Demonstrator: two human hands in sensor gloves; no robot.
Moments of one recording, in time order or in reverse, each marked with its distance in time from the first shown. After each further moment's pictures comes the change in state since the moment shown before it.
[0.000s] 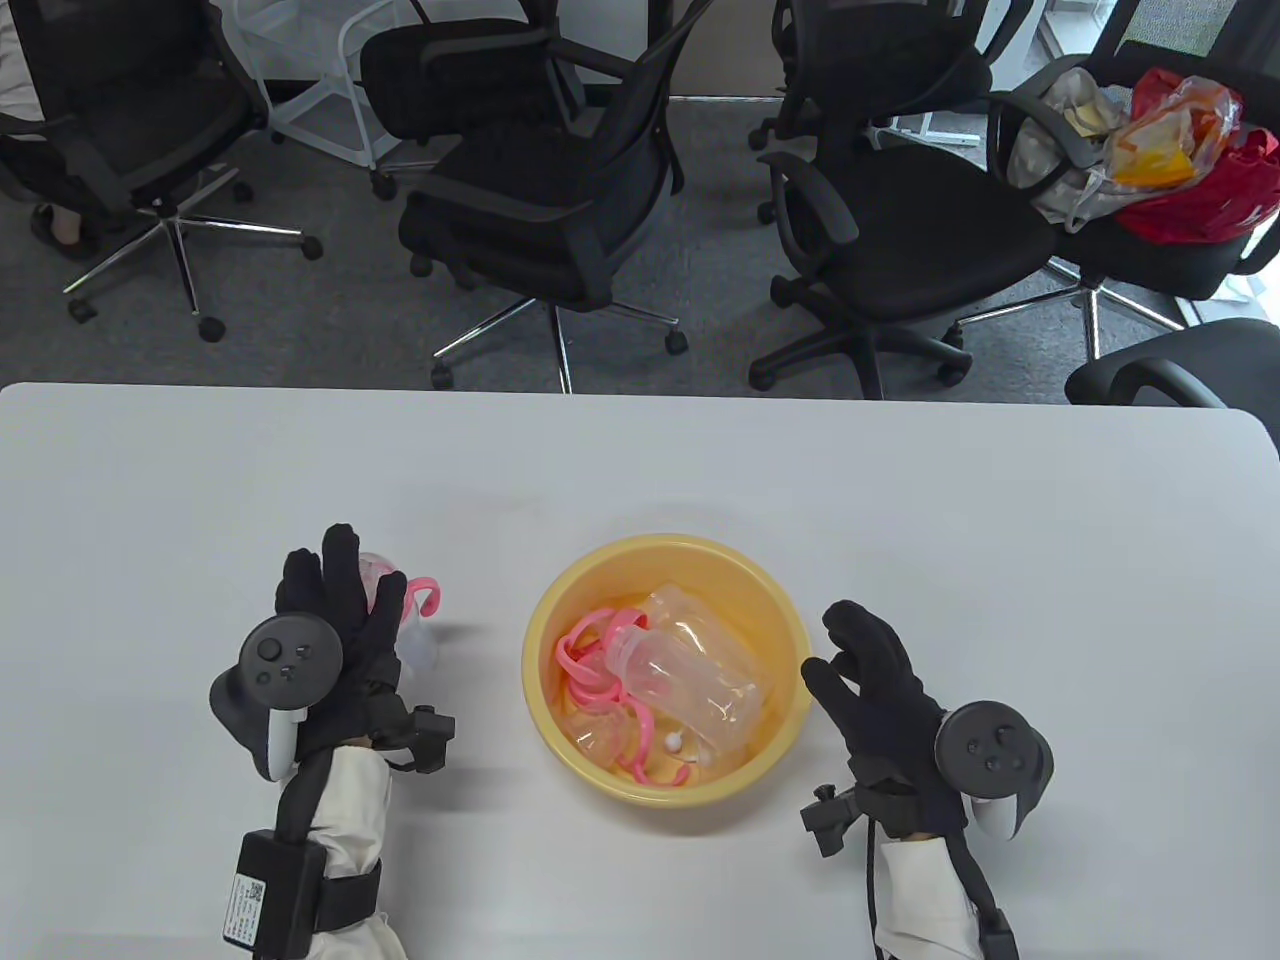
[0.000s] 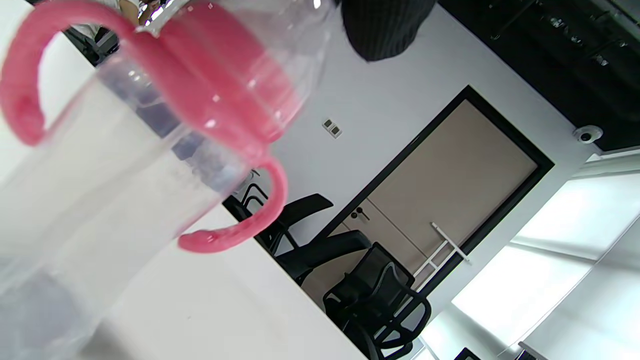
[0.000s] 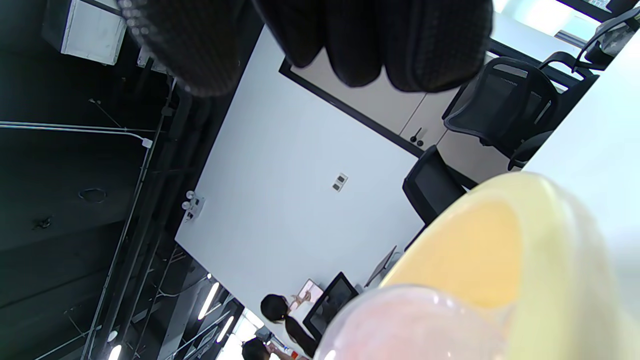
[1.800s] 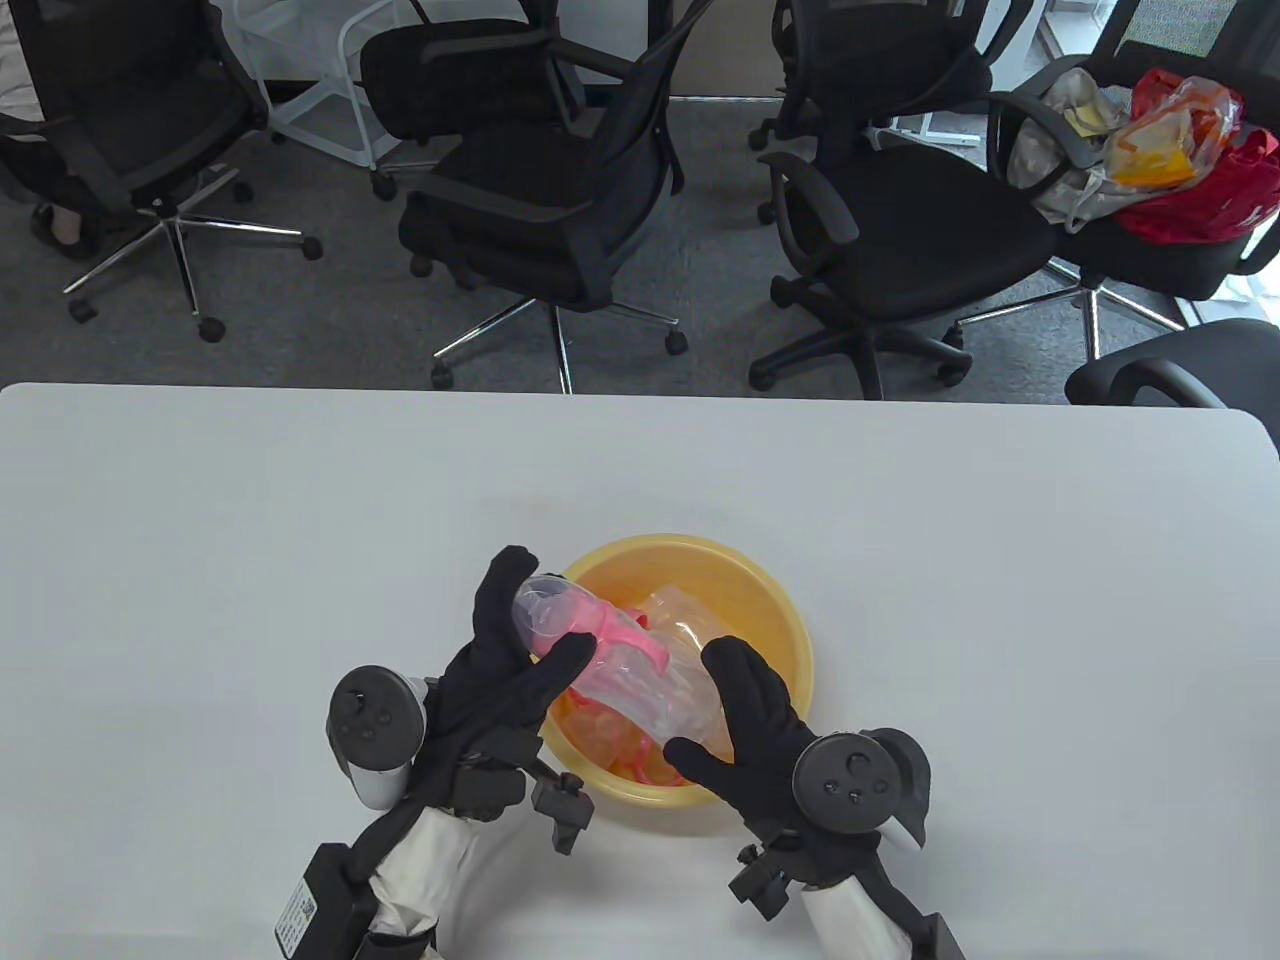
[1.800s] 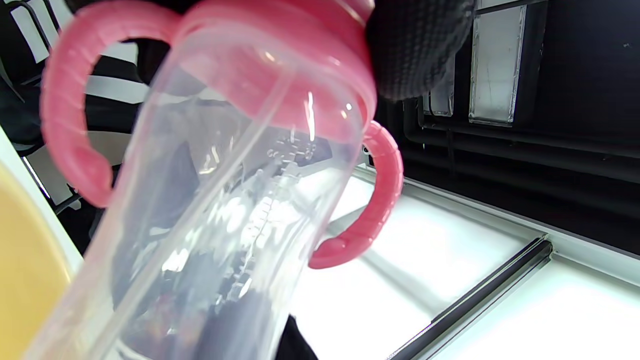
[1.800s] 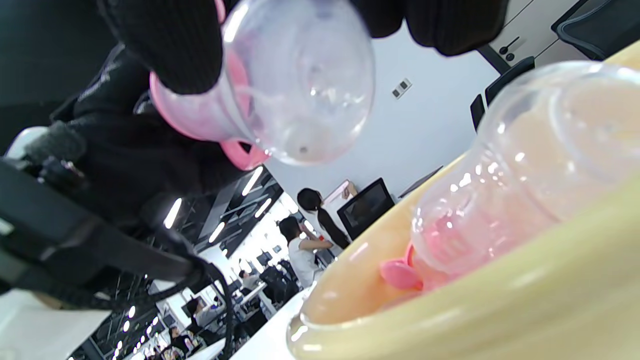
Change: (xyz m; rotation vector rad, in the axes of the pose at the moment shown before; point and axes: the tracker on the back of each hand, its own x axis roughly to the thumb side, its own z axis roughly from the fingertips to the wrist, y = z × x) left_hand 0.118 -0.034 0.066 -0.237 -0.452 0.619; right_hand 0.070 0.071 0.018 0.344 -0.209 0.172
